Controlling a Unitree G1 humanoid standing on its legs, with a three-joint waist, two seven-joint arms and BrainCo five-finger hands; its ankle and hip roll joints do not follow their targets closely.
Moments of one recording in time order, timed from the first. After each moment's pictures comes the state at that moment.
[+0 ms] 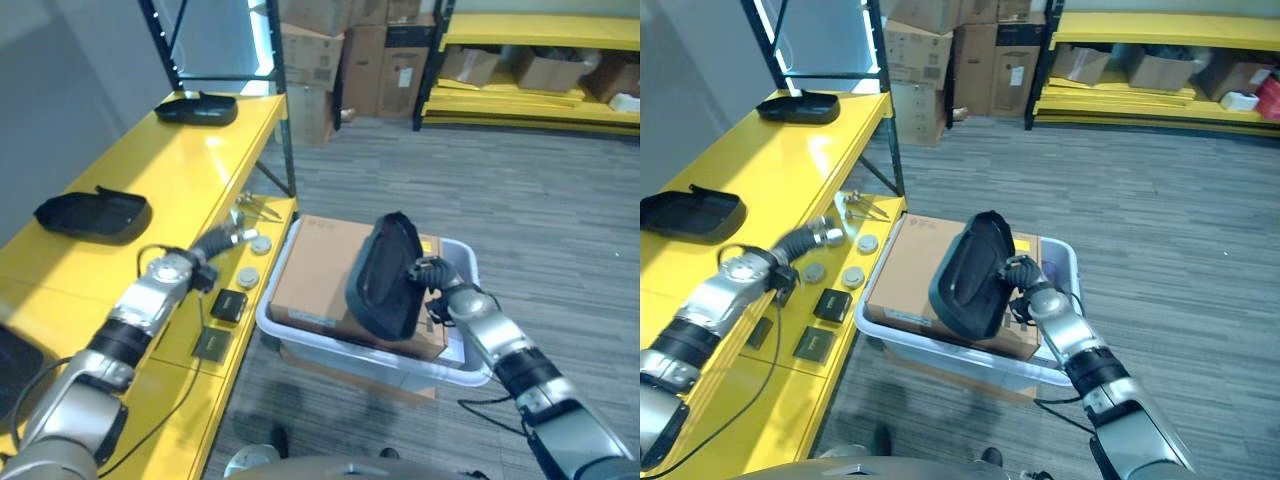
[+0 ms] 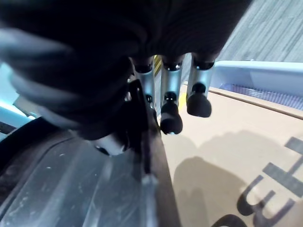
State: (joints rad) left arm -0.53 0.52 -0.42 0.52 -0.42 0.41 -0.18; right arm -0.44 -0.61 0.43 0.38 0.17 0.36 -0.13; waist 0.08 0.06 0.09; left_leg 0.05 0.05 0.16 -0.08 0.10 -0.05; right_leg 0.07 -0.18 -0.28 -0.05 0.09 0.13
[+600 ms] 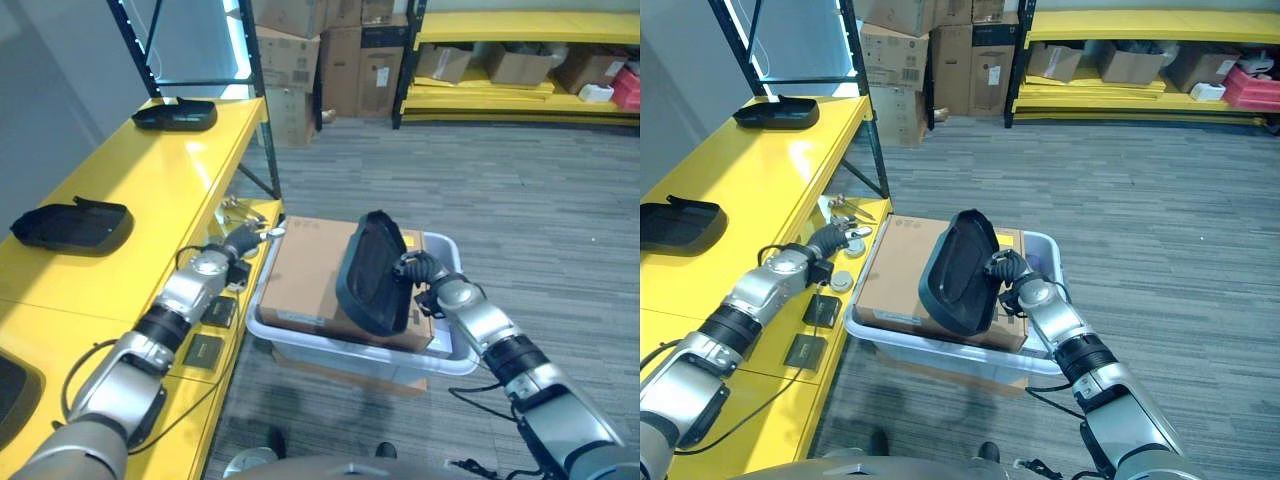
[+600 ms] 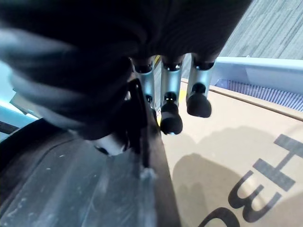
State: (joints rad) left arm -0.62 0.41 -0.43 0.49 -0.51 0.38 0.00; right arm -0.46 -0.59 0.43 0.42 0.16 0.36 -0.07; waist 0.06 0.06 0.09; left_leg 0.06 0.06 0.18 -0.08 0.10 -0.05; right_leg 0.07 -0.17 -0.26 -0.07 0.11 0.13
